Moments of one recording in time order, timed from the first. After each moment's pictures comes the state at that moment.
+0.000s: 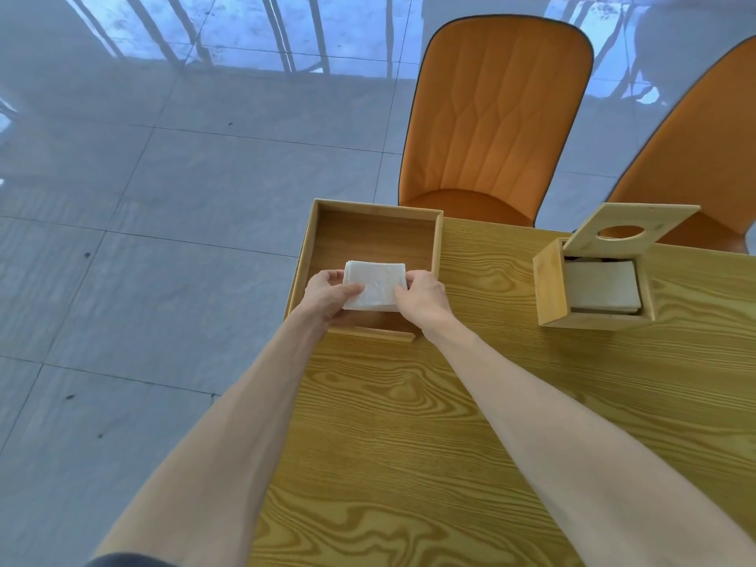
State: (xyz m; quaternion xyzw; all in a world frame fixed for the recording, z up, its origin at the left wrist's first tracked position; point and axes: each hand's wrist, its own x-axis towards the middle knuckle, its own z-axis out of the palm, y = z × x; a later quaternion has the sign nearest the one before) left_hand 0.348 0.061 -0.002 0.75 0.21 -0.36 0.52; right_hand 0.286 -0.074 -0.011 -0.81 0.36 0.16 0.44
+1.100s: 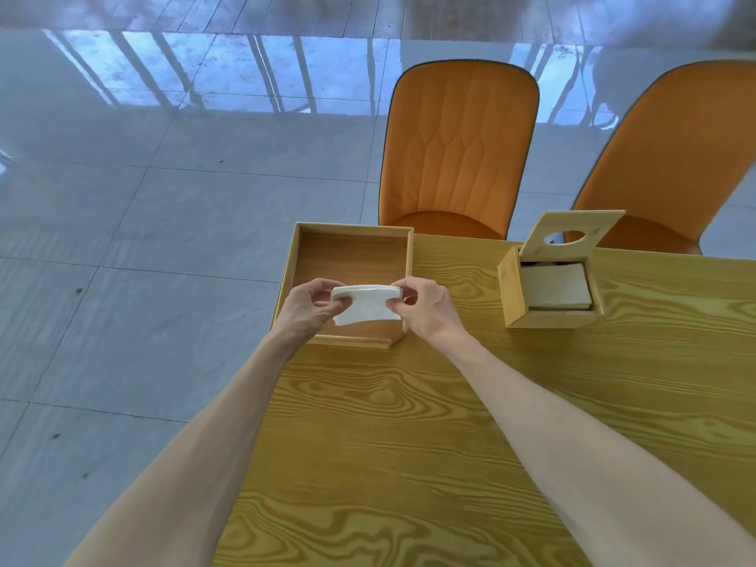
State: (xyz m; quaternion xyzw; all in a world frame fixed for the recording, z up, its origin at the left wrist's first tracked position) left_hand 0.327 0.077 0.019 0.82 -0.05 -0.30 0.49; right_hand 0.238 -0.113 0.018 -0.86 0.24 0.05 0.45
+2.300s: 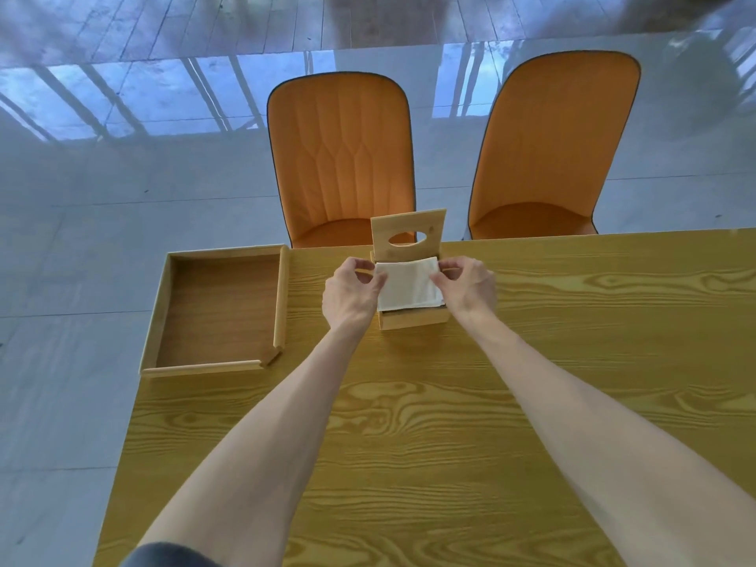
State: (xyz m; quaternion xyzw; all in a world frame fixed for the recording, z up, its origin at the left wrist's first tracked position) left_hand 0.215 -0.202 0.043 0.89 -0.05 -0.18 0.41; right_hand 0.127 -0.341 0.037 -0.80 0.43 -0.10 0.39
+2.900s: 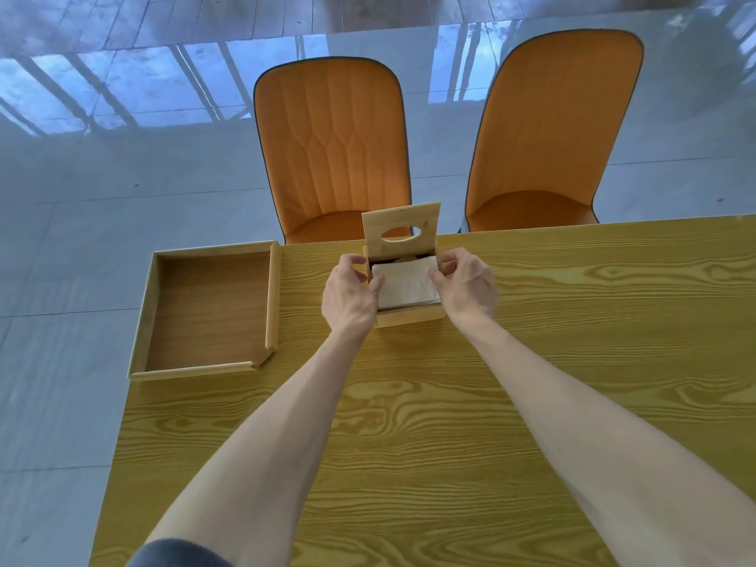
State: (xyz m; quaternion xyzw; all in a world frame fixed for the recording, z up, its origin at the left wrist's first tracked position) left_hand 0.212 -0.213 0.024 0.92 -0.07 -0.16 0.34; right_hand 0.129 -0.344 0.025 -0.84 0.45 -0.08 0.29
